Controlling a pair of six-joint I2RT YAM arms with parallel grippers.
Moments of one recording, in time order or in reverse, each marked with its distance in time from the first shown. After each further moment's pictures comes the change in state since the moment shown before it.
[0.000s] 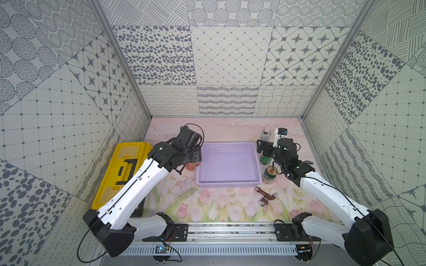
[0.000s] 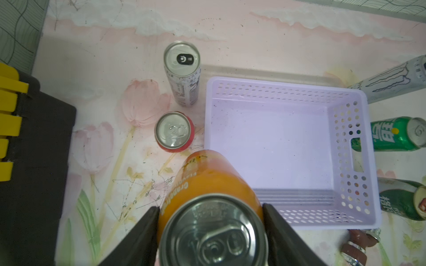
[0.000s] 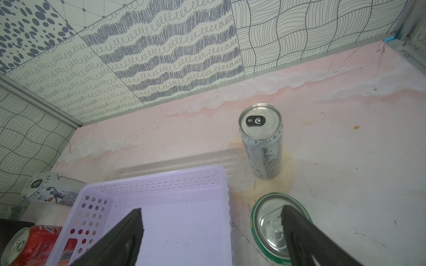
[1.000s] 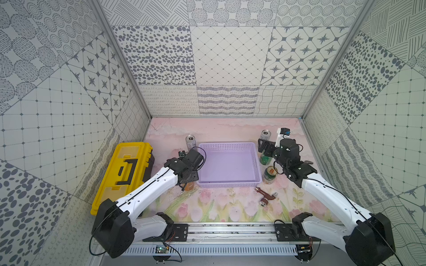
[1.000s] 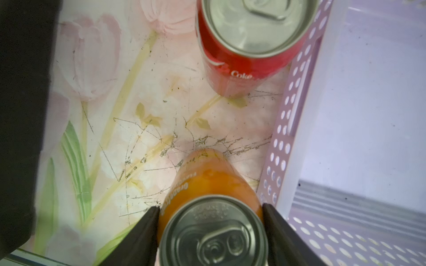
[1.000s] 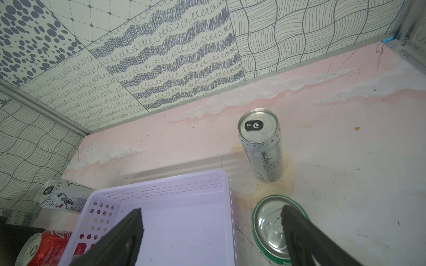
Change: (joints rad) left arm 0.029 0.029 -0.476 0.192 -0.012 -0.194; right arm -0.014 -0.029 -0.013 0.014 -0.011 0.022
